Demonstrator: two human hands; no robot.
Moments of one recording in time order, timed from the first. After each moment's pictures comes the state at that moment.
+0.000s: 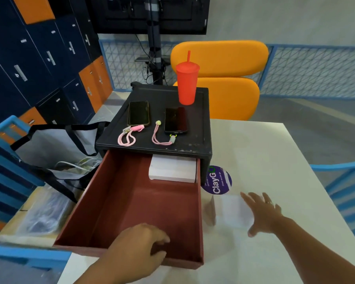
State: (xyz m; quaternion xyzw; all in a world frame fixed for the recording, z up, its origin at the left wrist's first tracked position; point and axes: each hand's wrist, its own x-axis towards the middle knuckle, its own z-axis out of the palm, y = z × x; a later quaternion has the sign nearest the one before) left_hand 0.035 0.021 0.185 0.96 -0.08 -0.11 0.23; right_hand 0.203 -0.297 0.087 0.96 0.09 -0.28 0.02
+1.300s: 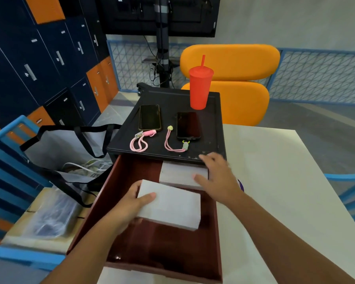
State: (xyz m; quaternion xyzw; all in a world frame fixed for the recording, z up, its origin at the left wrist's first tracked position) left_hand 0.112 0.088 0.150 0.72 0.26 -0.11 0.64; right_hand 0.207 -0.131 0.194 0.94 0.20 -0.04 -0.28
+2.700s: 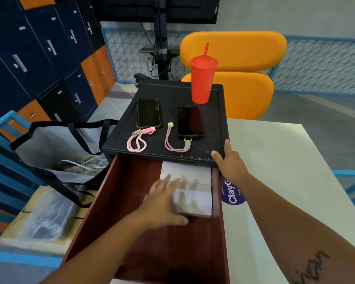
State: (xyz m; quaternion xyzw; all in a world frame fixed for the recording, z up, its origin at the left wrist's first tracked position) left_hand 0.156 0.061 0.135 0.94 0.00 -0.17 0.31; right_hand 0.291 -0.132 0.160 0.96 0.02 -0.10 -0.28
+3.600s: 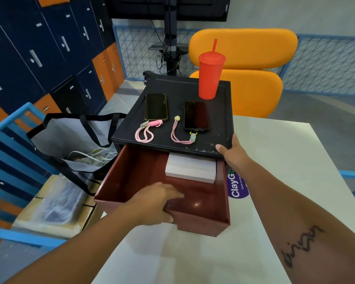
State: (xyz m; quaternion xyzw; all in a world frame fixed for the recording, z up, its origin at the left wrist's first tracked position) left_hand 0.123 0.070 0.164 0.97 -0.11 -0.17 0.16; right_hand 0.289 -0.130 0.166 0.89 -0.05 -0.14 -0.43
